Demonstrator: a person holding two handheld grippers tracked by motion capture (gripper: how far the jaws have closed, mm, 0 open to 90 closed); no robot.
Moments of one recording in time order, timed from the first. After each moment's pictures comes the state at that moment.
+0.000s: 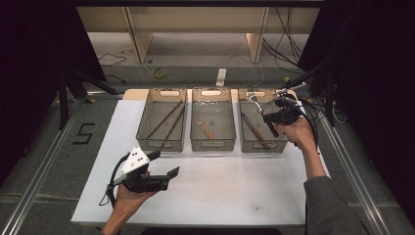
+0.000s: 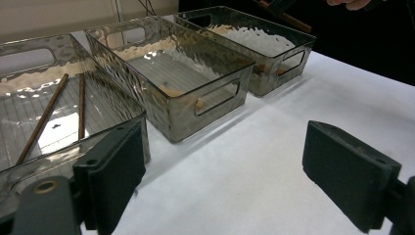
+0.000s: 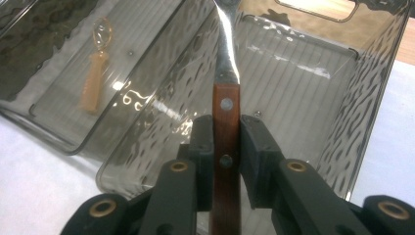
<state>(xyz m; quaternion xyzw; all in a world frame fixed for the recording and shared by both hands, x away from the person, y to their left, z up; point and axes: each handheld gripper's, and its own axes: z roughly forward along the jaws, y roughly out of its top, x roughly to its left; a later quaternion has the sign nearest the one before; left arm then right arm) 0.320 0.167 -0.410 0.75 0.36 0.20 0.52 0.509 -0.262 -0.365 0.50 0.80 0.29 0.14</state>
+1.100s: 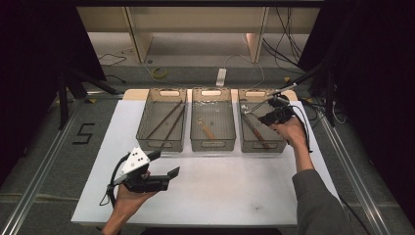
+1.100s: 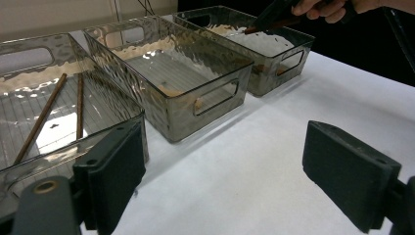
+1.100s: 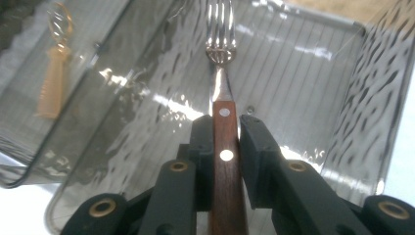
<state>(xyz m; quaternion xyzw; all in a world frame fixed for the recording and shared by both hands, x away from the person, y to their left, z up) 0.319 0.166 -0.411 0.75 0.36 0.20 0.53 0.535 -0.253 -0.391 0.53 0.80 0.26 0.12</state>
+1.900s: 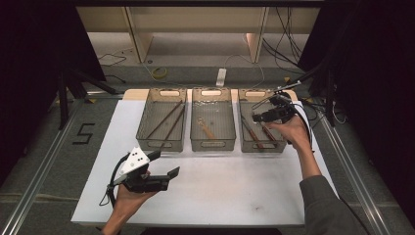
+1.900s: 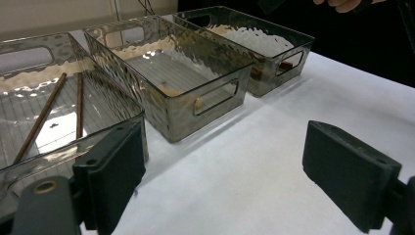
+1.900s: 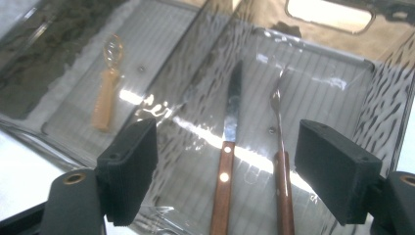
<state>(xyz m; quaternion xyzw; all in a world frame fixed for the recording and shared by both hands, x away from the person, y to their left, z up) 0.319 0.166 -0.410 0.75 0.36 0.20 0.53 0.513 -0.247 -0.364 0.50 0.80 0.31 0.13</state>
